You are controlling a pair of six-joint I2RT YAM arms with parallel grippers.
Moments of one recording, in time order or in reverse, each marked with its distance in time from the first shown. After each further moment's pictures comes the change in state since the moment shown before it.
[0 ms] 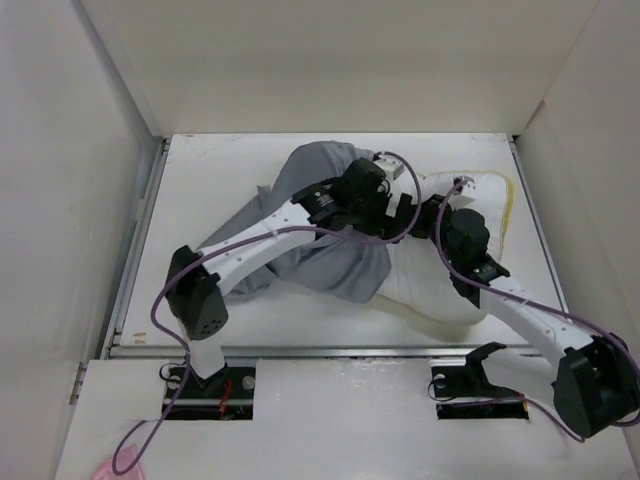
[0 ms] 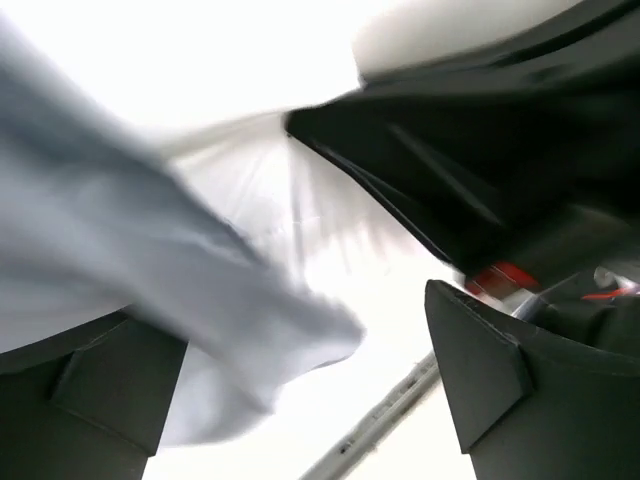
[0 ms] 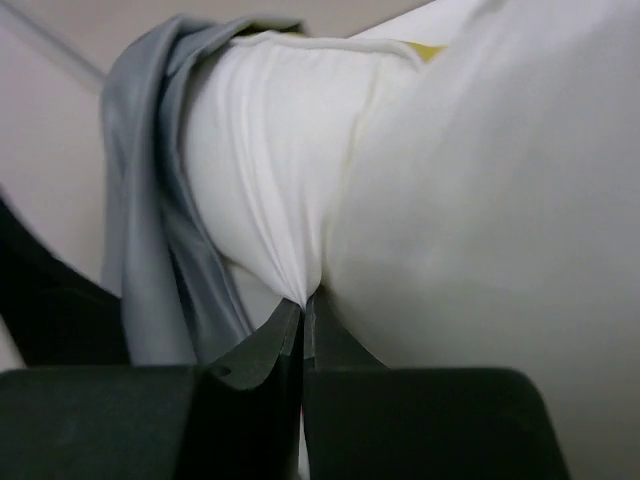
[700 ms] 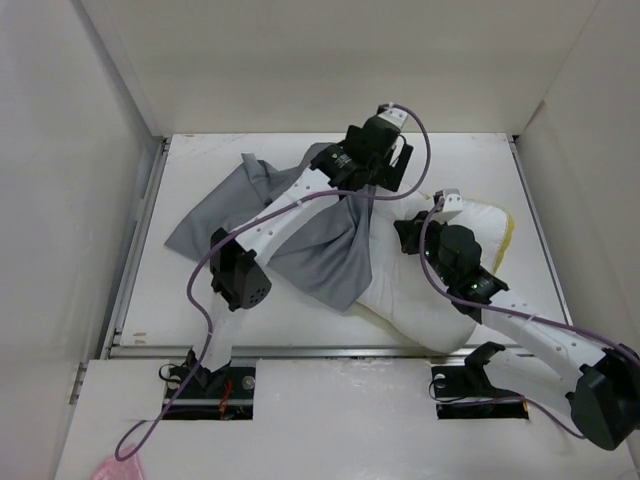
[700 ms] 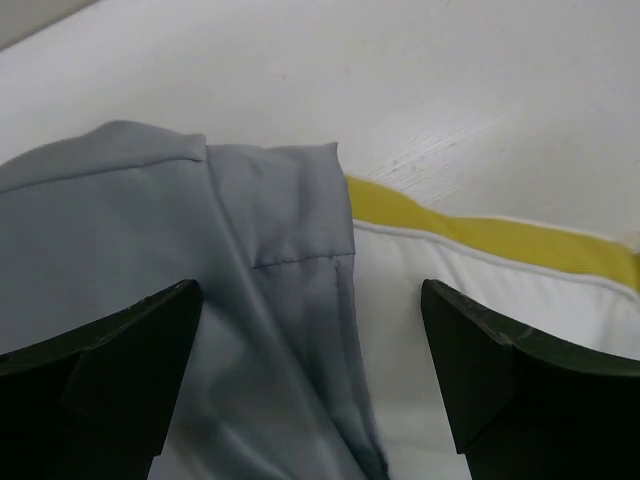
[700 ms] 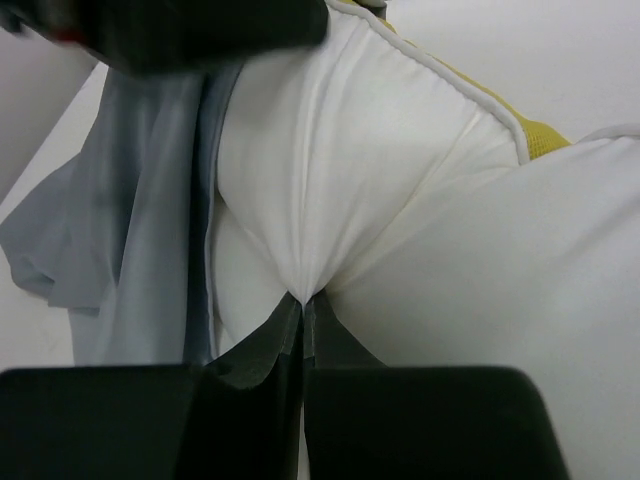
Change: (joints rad) left arm 0.077 0.268 0.570 -0.156 -0.364 0.165; right arm 0.171 -0.113 -0.061 -0.081 0.151 -0.264
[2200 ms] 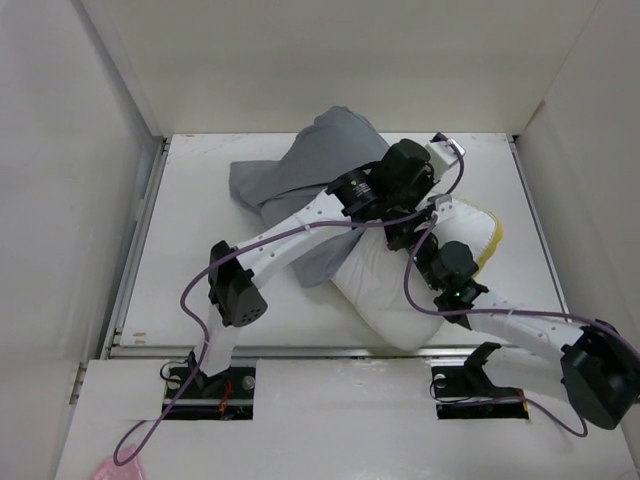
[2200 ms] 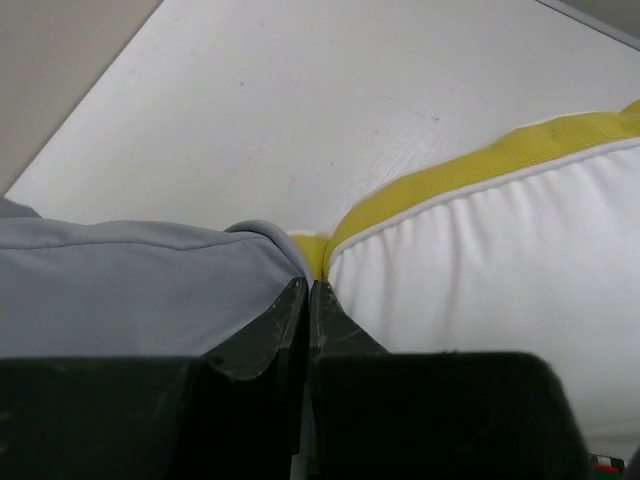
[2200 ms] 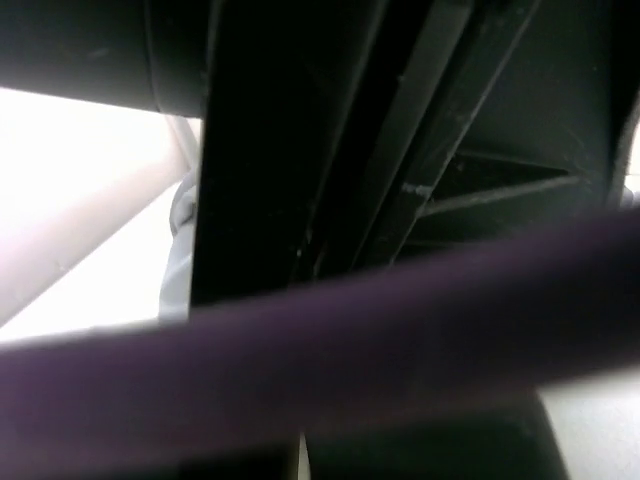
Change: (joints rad) left arm -0.193 -0.055 -0.097 0.139 0.162 0.289; right arm 0.106 0.100 -0.084 0.516 0.036 -0.173
